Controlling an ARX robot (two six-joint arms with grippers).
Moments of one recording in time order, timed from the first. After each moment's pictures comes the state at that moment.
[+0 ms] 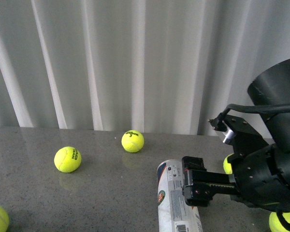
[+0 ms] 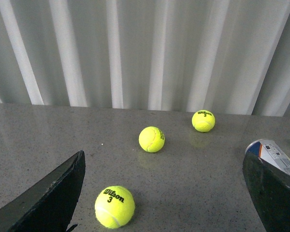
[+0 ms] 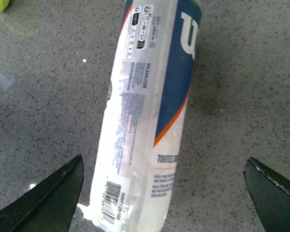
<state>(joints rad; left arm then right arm) 0.00 0.00 0.02 0.00 0.00 0.00 0.33 1.78 0.91 -0.03 -0.13 0.29</state>
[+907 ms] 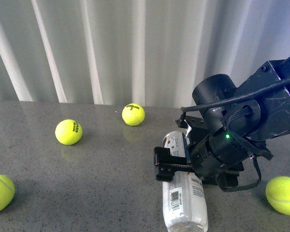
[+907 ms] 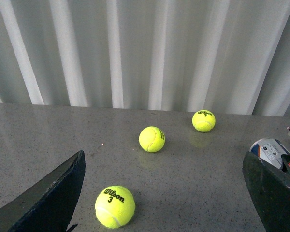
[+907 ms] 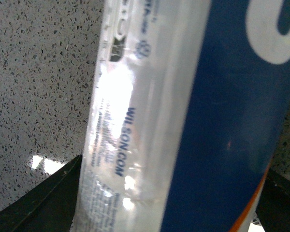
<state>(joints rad) 0.00 0.00 0.02 0.00 0.00 0.00 0.35 2.20 1.25 -0.13 -0.16 0.30</state>
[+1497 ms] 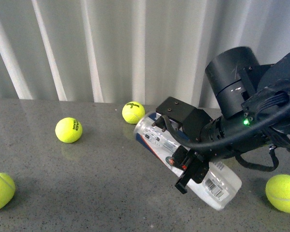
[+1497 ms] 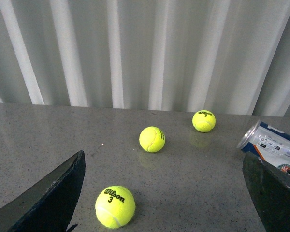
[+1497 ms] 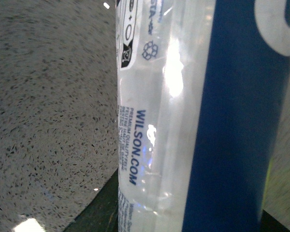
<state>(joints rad) 0.00 0.00 0.02 0.00 0.00 0.00 0.37 2.05 1.12 0.04 -0.20 -0.61</state>
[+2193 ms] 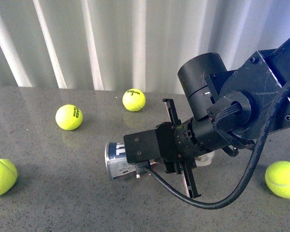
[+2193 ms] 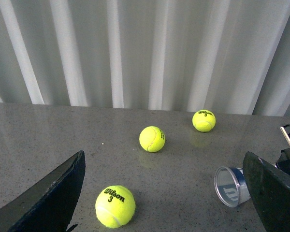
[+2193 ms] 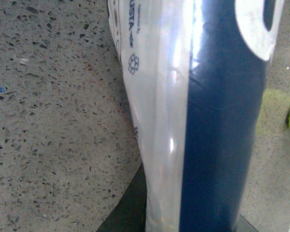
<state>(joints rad) 0.00 0.00 0.02 0.00 0.00 0.00 0.43 2.20 1.21 0.08 -0.26 -1.42</state>
